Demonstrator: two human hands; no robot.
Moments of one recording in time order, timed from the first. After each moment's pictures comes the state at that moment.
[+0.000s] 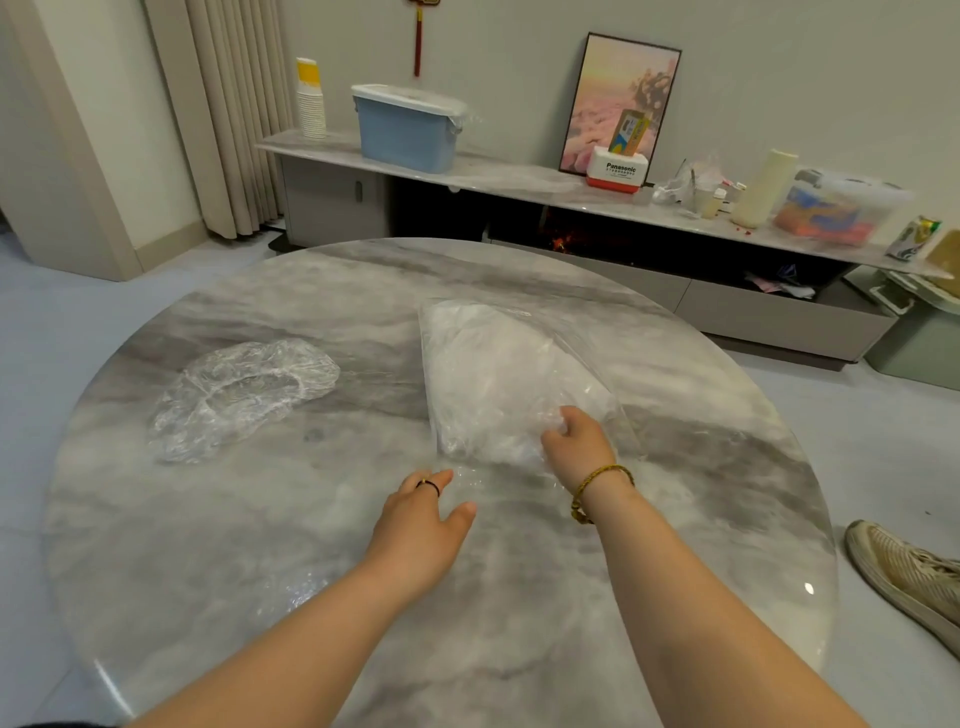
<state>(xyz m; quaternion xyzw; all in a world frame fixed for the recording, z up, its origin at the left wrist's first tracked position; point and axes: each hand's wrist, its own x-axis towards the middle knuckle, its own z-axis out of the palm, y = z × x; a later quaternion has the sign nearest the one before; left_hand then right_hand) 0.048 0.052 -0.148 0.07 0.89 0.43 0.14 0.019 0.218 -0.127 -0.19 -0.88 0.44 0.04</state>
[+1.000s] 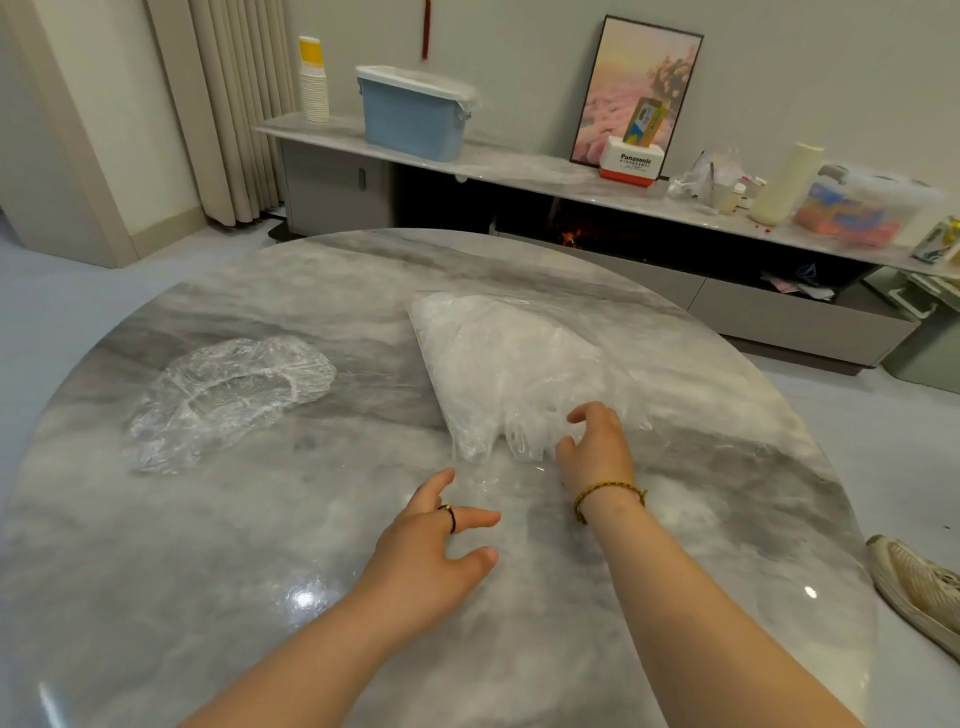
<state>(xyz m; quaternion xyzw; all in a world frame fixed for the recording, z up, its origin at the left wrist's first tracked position) 0.036 0.050 -0.164 0.15 0.85 0.48 0.15 -0.010 0.233 -0.154 -0.23 -0.91 0.31 0.11</state>
